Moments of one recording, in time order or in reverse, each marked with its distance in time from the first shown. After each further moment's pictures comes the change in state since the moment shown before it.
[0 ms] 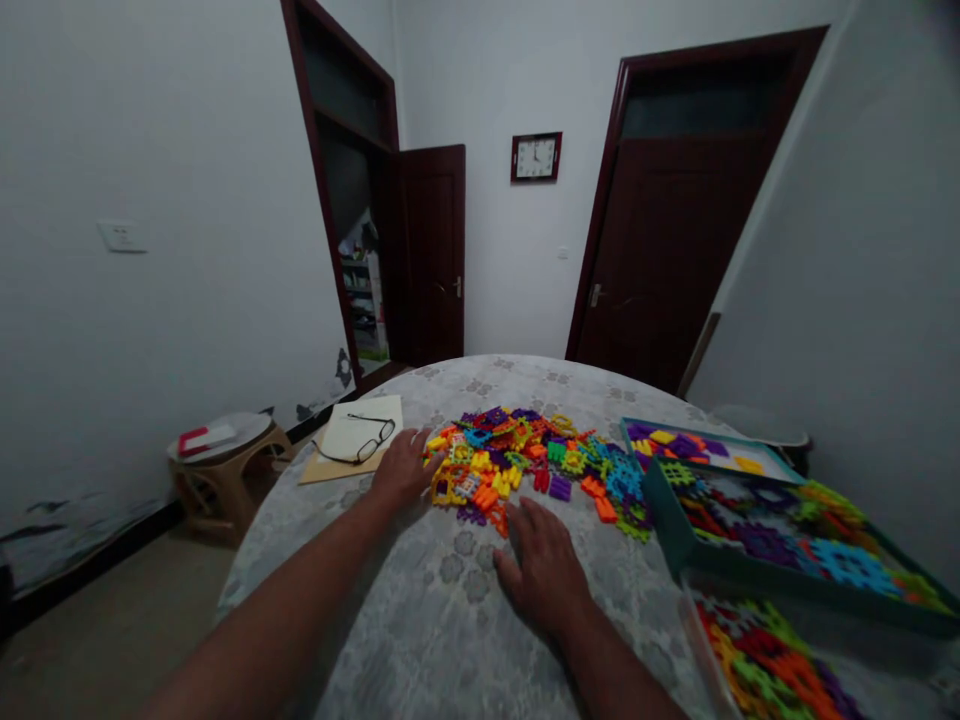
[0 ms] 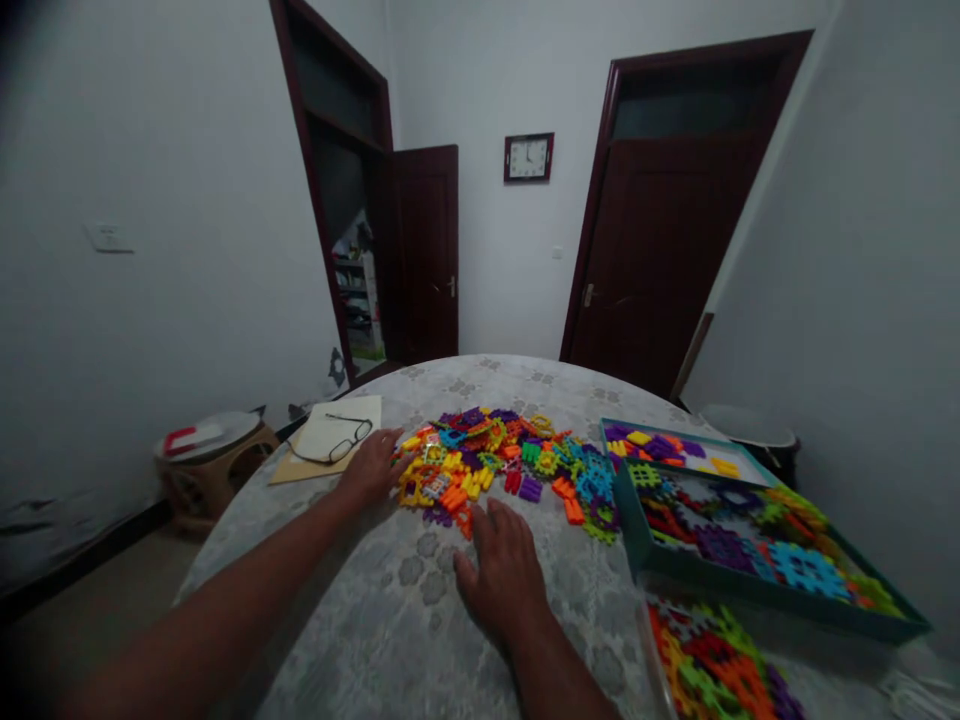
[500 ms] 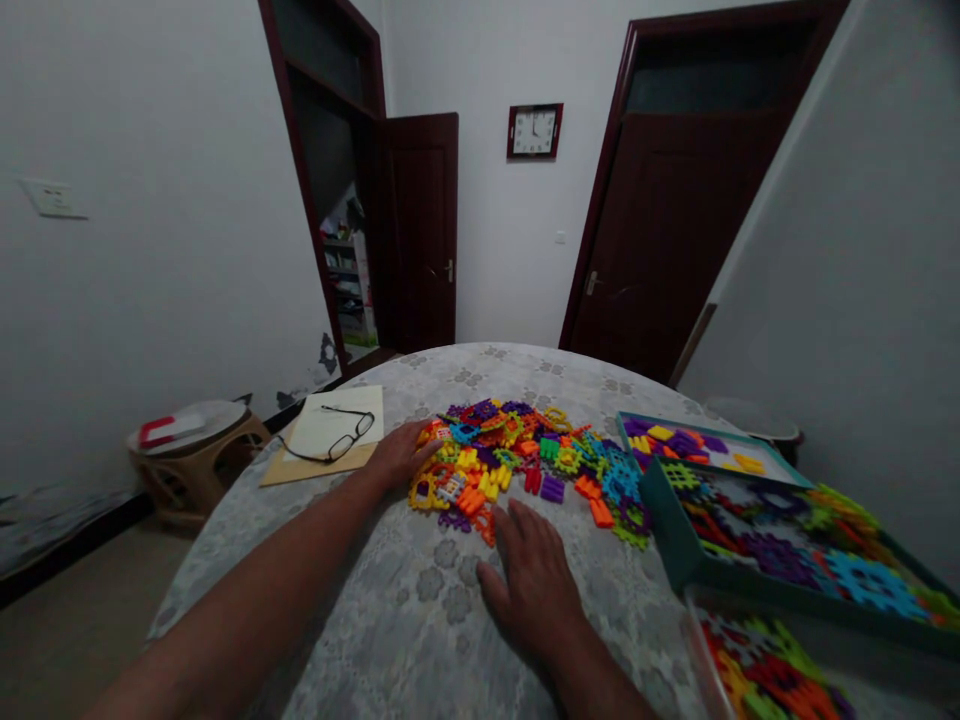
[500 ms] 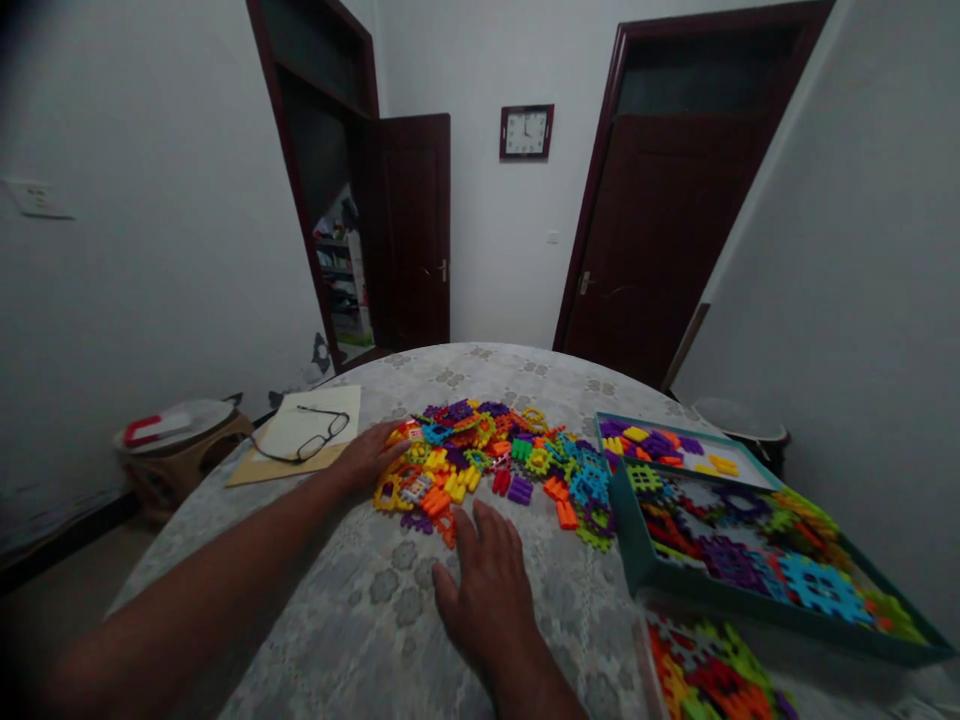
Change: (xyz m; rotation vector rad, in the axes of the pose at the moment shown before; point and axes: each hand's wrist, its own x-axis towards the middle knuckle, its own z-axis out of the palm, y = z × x) left_hand 0.046 -0.013 0.028 -0.099 -0.257 0.010; right_hand 0.000 -0.003 0.000 0.020 -0.038 0.051
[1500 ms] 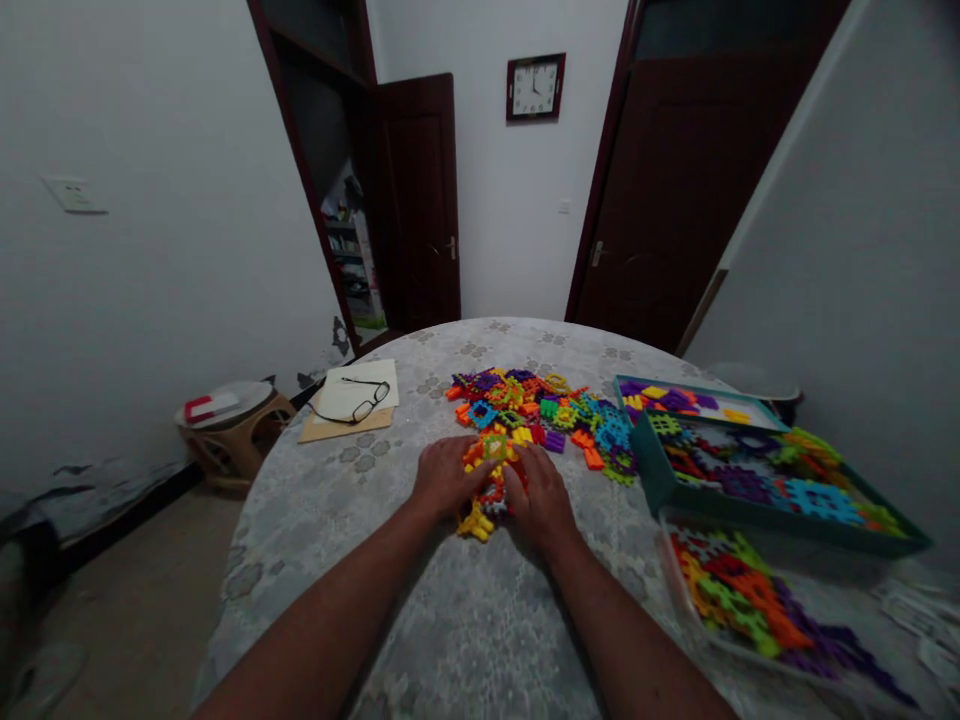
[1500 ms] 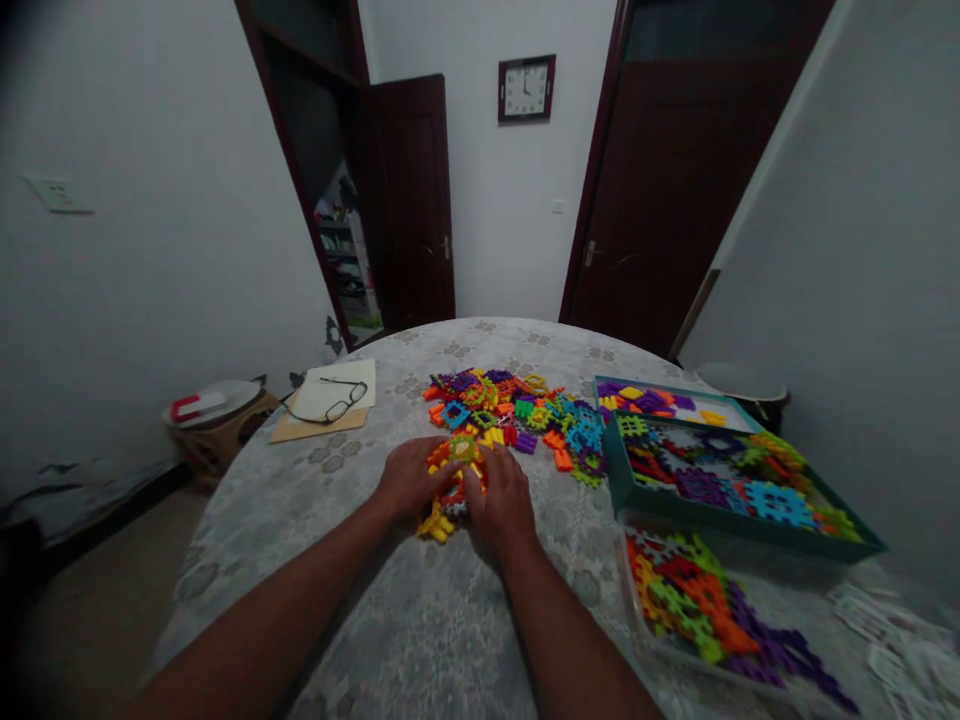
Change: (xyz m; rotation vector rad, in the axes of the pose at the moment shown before) left_hand -0.109 0.132 0.027 0.031 0.029 -0.082; right_hand 0.020 0.006 -0.013 0.314 0.189 0.085
